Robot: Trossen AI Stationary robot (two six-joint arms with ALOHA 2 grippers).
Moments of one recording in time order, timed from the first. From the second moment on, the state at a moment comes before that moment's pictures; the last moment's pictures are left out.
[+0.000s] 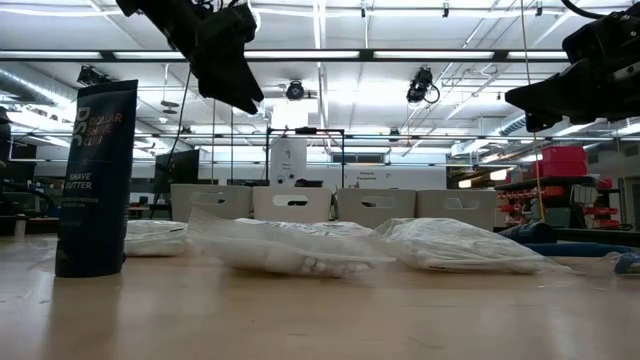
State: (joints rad) left arm 0.16 1.20 0.92 -0.42 -0.14 -0.14; right arm -0.03 0.06 0.01 0.02 -0.05 -0.07
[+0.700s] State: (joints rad) left arm 0.02 1.39 0.91 -0.36 0.02 -0.42; right arm -0.03 0.06 0.01 0.02 -0.05 -0.07
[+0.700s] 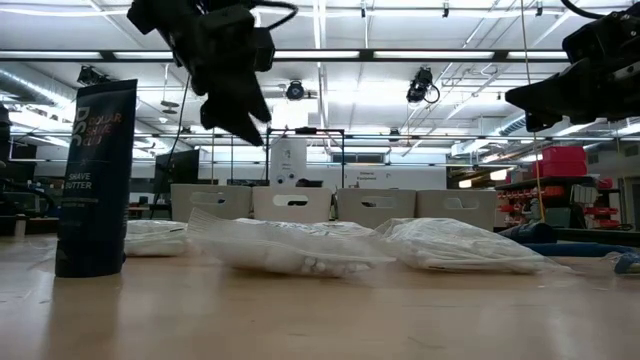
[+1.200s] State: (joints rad) left arm 0.00 1.44 0.95 -0.38 0.07 -0.65; right arm -0.03 0.07 0.01 0.02 -0.05 -0.07
